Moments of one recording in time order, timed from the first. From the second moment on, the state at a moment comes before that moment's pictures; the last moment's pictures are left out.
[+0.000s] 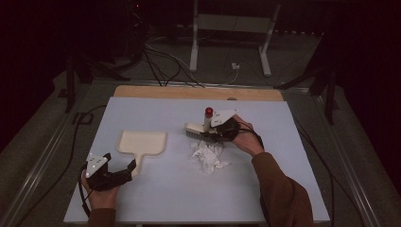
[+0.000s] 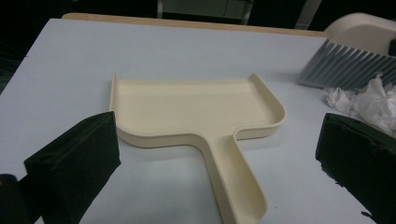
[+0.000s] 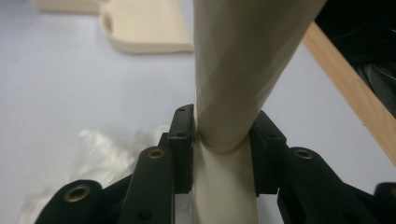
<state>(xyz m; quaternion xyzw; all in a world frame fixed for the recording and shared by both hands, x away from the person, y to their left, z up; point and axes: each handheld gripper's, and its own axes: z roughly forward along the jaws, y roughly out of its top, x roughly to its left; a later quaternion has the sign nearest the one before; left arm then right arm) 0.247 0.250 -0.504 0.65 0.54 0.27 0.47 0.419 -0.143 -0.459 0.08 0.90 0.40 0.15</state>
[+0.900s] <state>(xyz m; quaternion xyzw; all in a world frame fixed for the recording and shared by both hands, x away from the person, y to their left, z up) 0.246 0.249 -0.504 0.65 0.54 0.27 0.47 0.408 -0.219 -0.437 0.39 0.82 0.37 0.20</state>
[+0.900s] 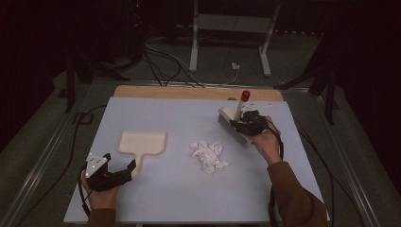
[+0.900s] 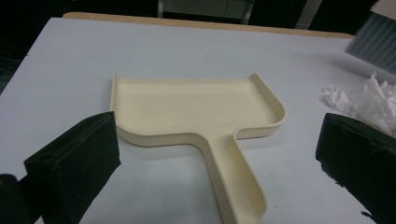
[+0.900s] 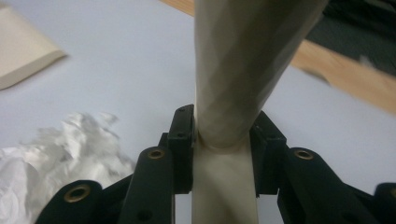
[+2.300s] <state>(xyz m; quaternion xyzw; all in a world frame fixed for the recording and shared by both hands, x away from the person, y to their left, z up) 0.254 0.229 -0.499 0.68 0.54 0.25 0.43 0.366 -0.284 -0.457 0.54 0.76 0.35 0.12</state>
